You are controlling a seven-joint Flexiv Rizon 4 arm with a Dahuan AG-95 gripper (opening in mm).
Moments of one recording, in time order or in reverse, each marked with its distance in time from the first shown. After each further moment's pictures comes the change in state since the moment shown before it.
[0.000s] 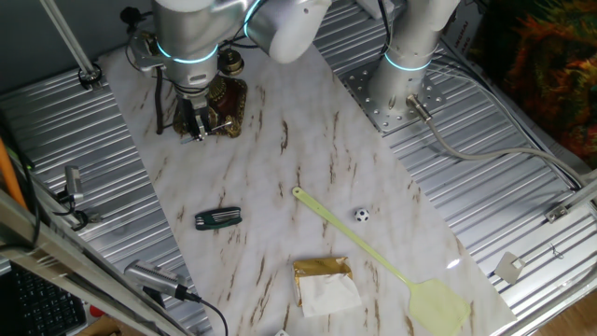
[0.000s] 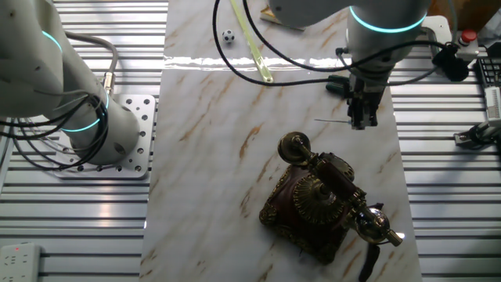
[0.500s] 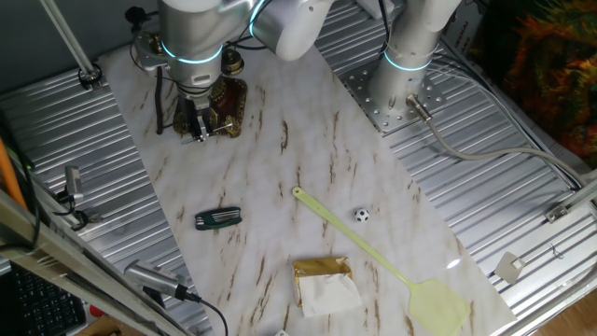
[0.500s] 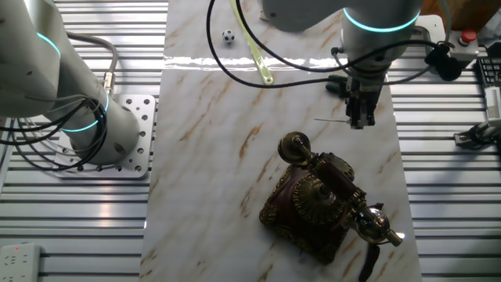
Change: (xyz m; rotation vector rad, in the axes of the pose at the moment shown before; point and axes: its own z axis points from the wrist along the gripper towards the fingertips) arm 0.003 -0.001 -0.003 -0.003 -0.004 0.013
